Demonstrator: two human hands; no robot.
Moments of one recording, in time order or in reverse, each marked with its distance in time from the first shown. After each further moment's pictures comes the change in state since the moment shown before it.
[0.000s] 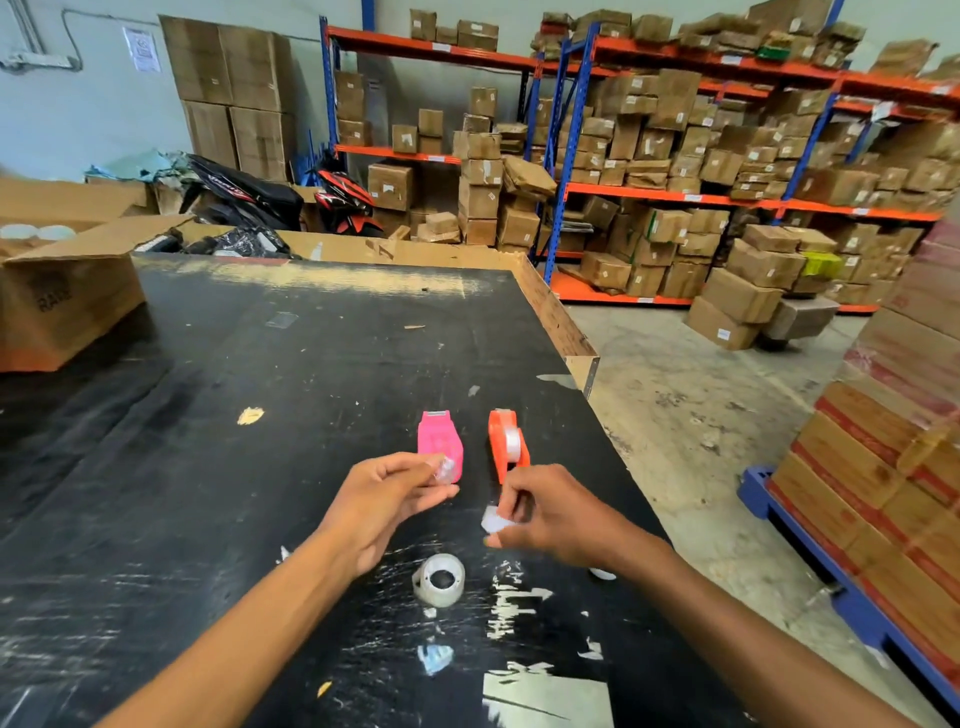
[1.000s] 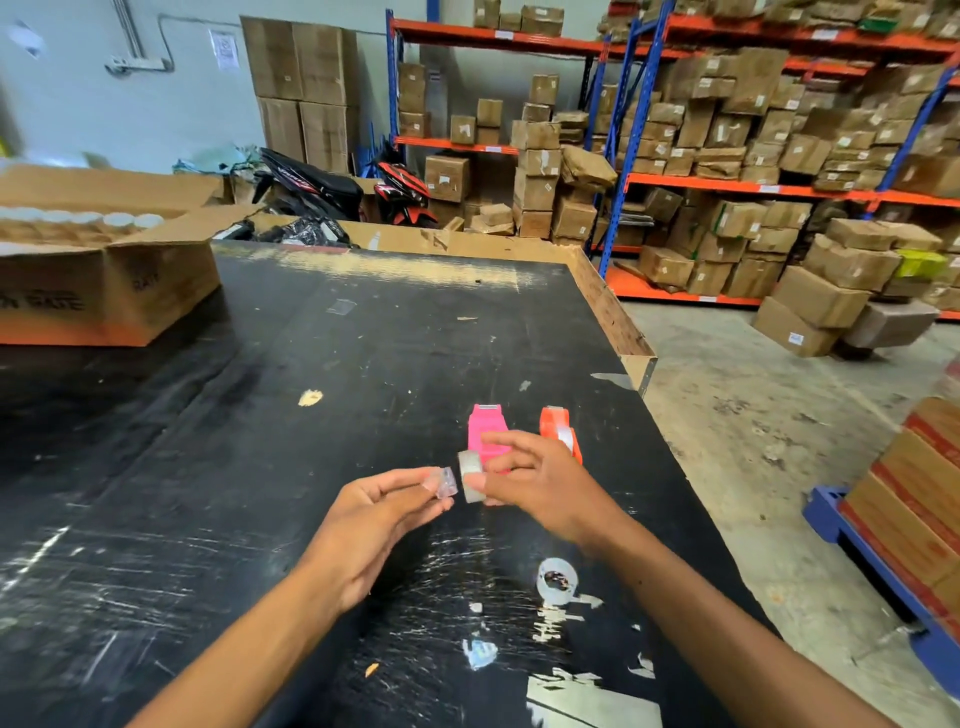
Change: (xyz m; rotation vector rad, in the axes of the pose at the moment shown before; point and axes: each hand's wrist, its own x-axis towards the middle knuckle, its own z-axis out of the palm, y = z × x) left_hand -0.035 -0.001 -0.041 -0.078 0.074 0.070; right_hand 0.038 -0.032 0.031 0.651 -0.010 0.063
